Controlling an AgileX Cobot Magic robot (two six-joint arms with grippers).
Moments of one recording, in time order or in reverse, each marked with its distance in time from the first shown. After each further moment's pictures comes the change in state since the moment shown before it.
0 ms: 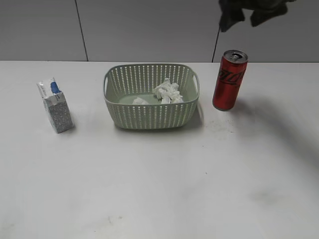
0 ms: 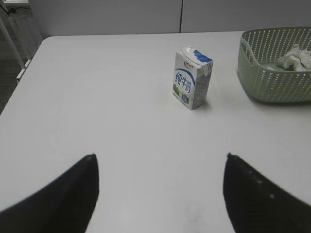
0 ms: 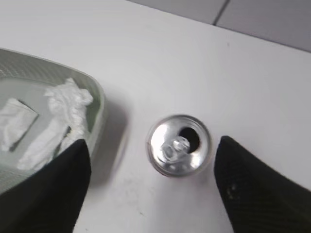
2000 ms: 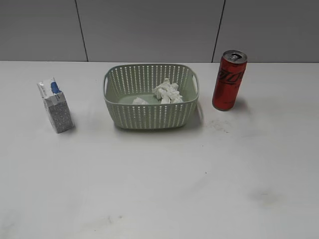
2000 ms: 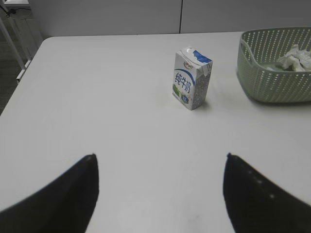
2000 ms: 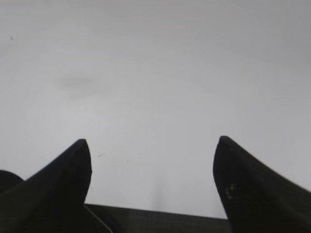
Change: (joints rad) left arm 0.000 0.000 0.000 0.000 -0.001 -0.001; right arm -0.217 -1.532 1.358 -0.018 0.021 -0.088
